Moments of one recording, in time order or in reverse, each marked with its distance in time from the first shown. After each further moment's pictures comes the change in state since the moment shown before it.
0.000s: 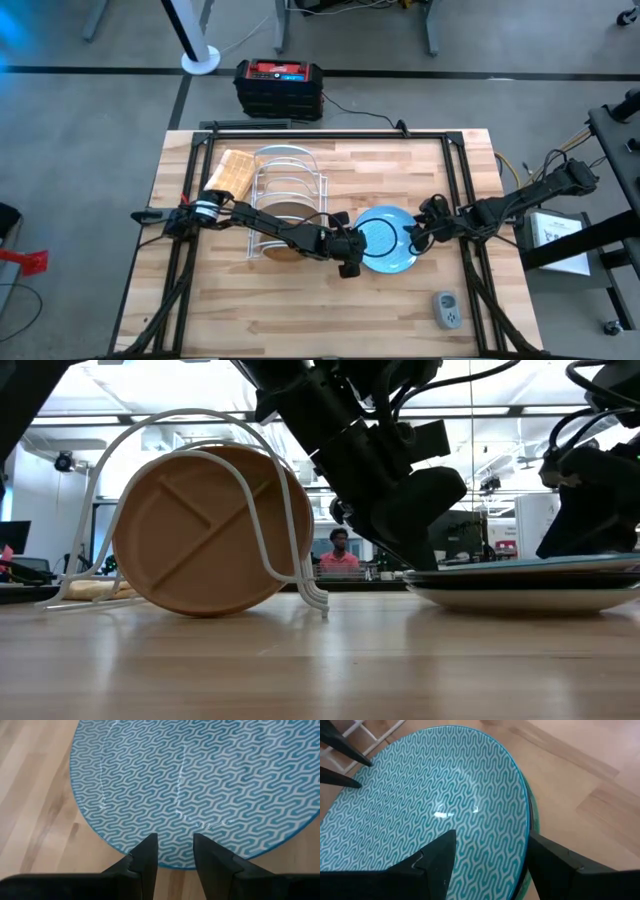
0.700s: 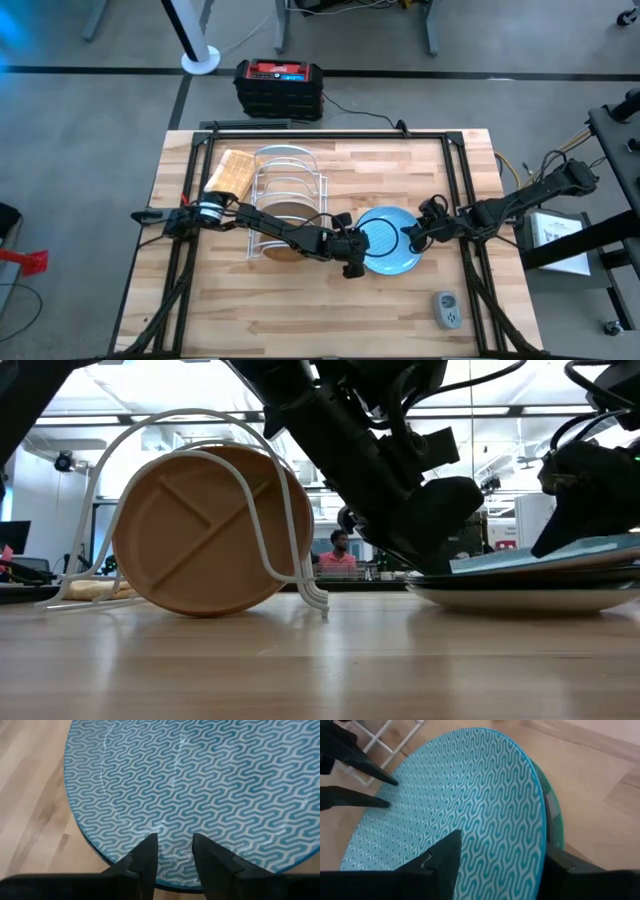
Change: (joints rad) left arm 0.003 0.041 0.001 0.085 -0.002 -0.006; right arm 0.000 0.000 -0.042 0.120 -0.029 0.083
